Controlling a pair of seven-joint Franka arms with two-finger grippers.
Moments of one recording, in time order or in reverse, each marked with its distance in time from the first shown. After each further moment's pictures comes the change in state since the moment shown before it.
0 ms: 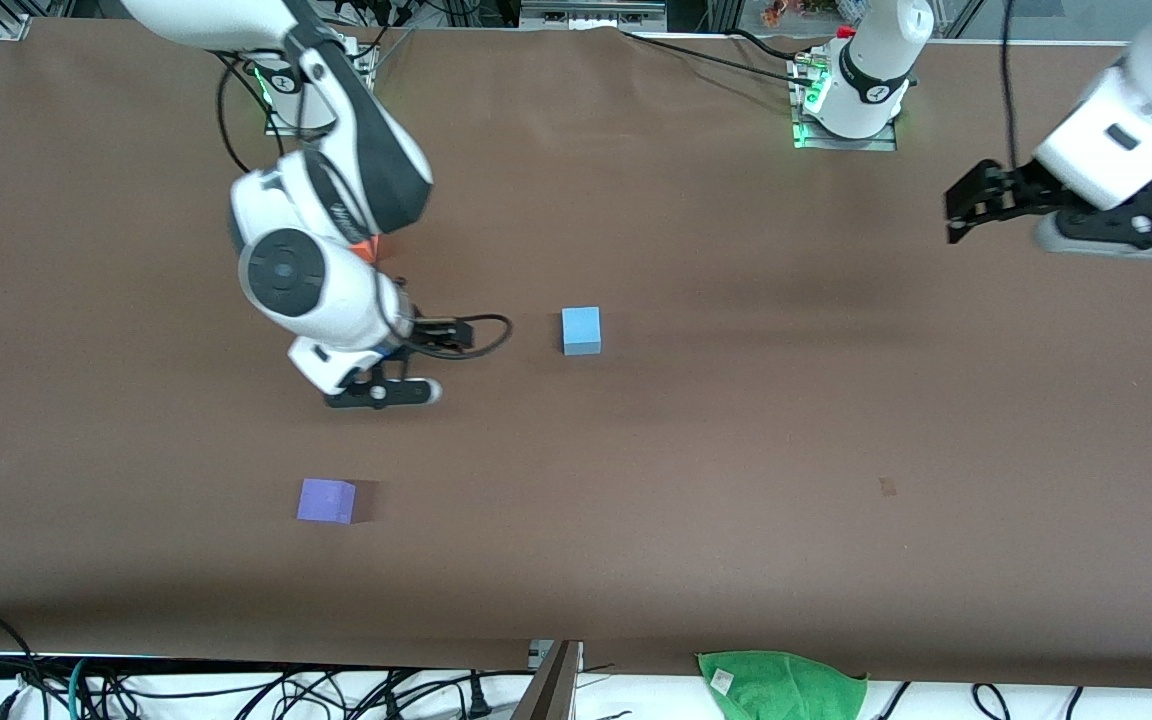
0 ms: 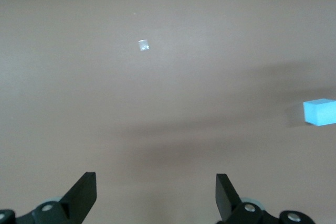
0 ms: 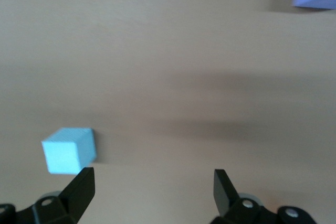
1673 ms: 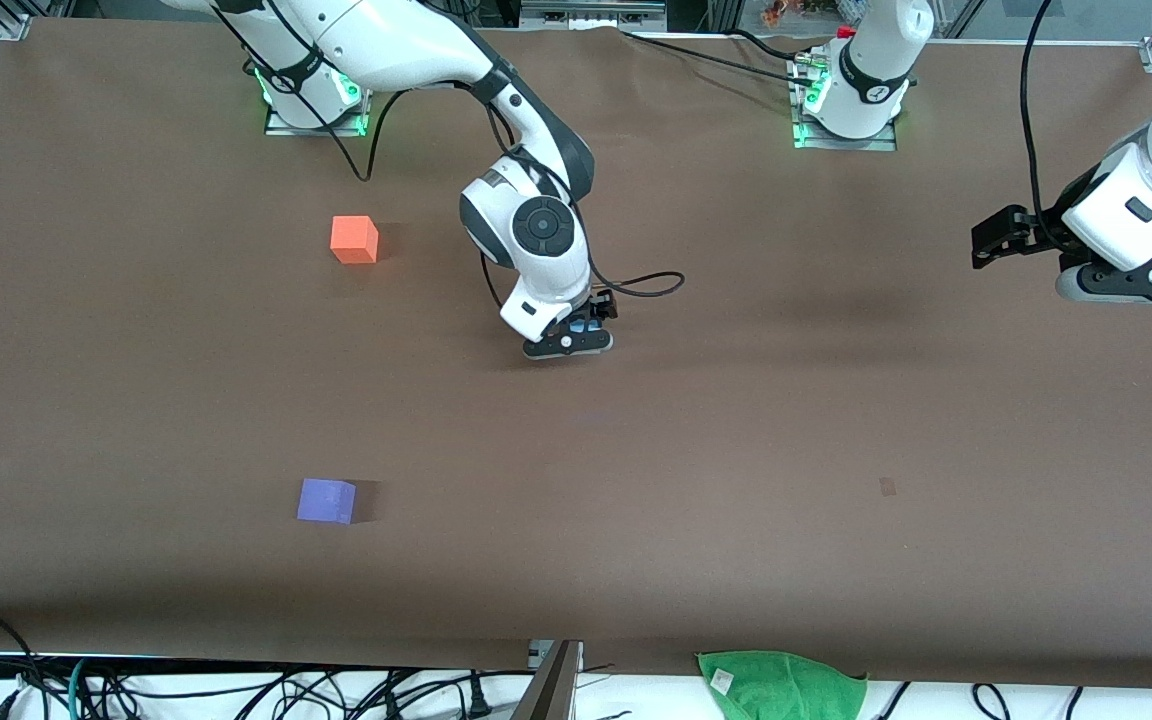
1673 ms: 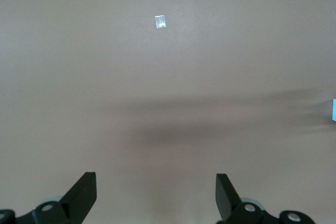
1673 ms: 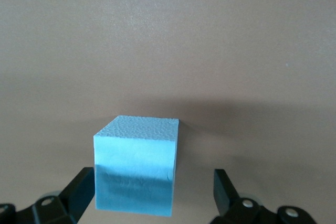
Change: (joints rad) left arm -0.007 0.024 0.066 -0.096 -0.004 0.036 -0.019; right arm 0.298 0.177 -0.015 -0.130 -0.066 0.390 0.201
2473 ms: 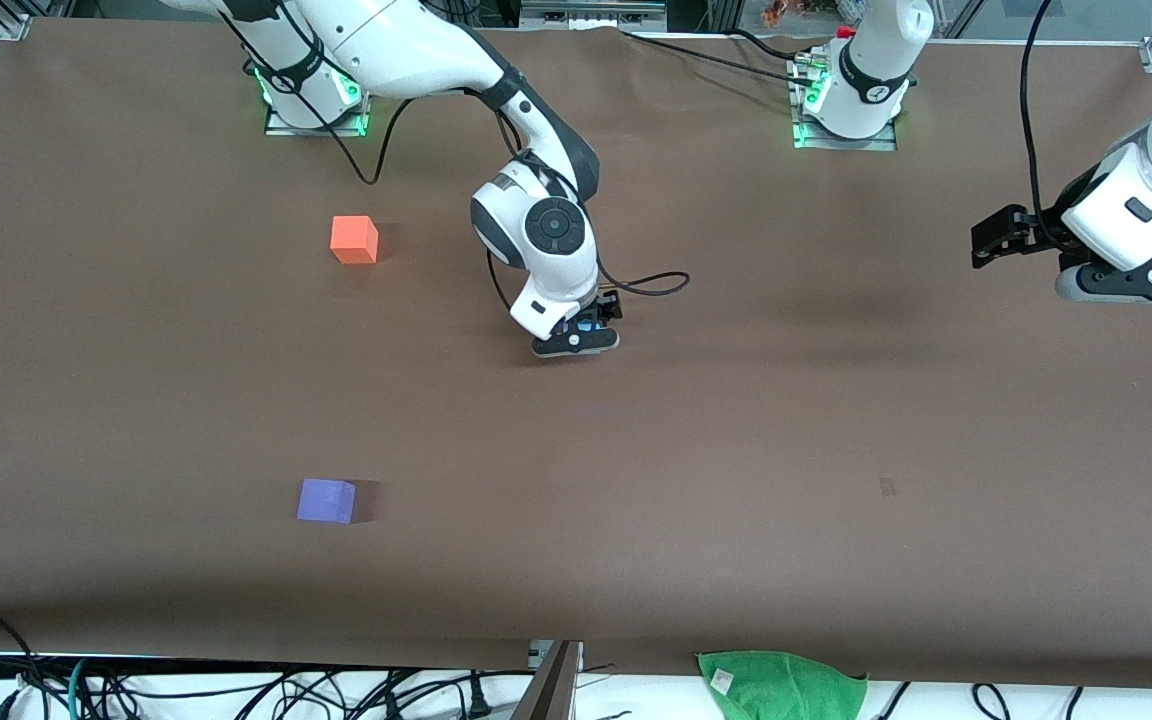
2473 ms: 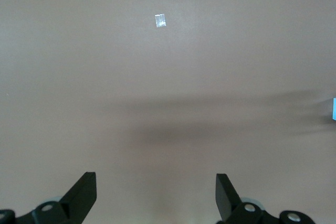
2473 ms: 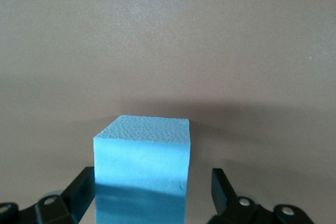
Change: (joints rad) left arm 0.000 0.002 0.000 0.000 0.000 -0.003 0.000; right arm 0.020 0.032 -0.001 0.000 -0.021 0.041 0.036
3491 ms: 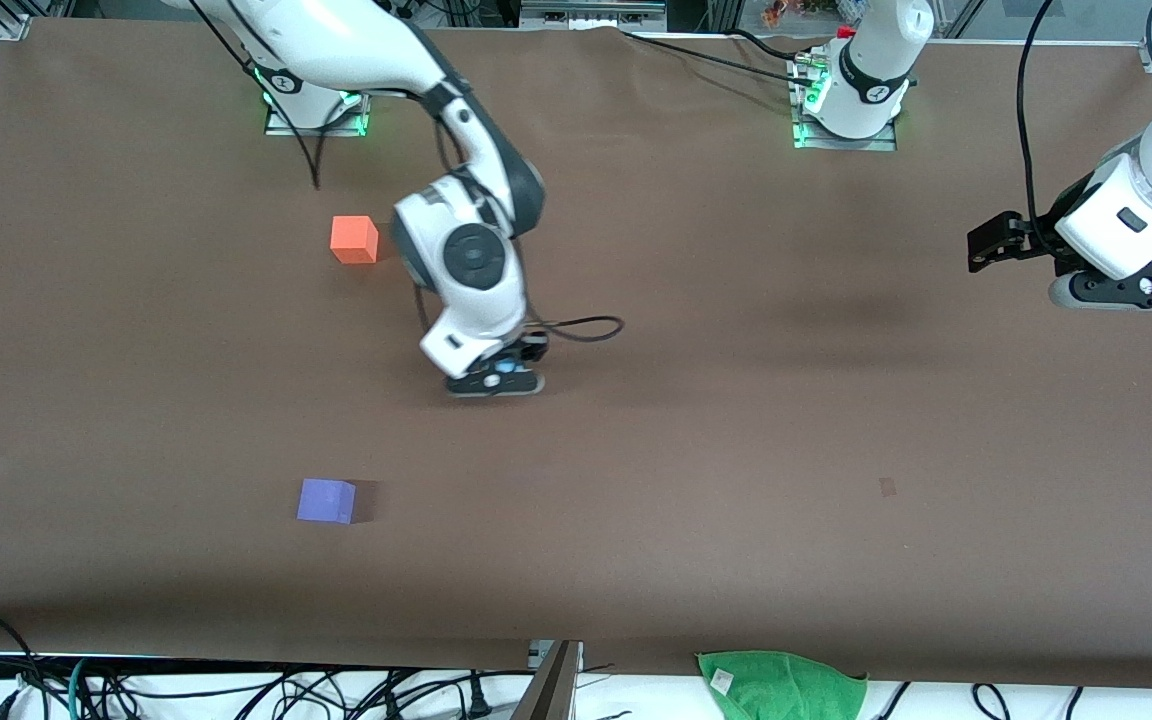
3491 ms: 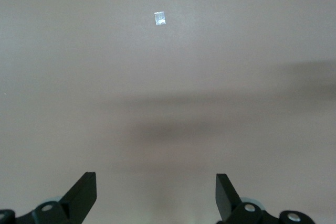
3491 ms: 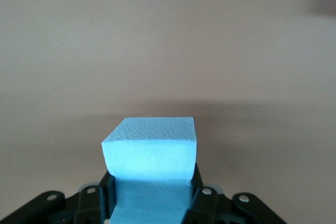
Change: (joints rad) left arm 0.000 0.014 0.000 0.000 0.000 0.001 0.000; right arm -0.096 -0.154 -0.164 -0.014 0.003 -0.183 -0.163
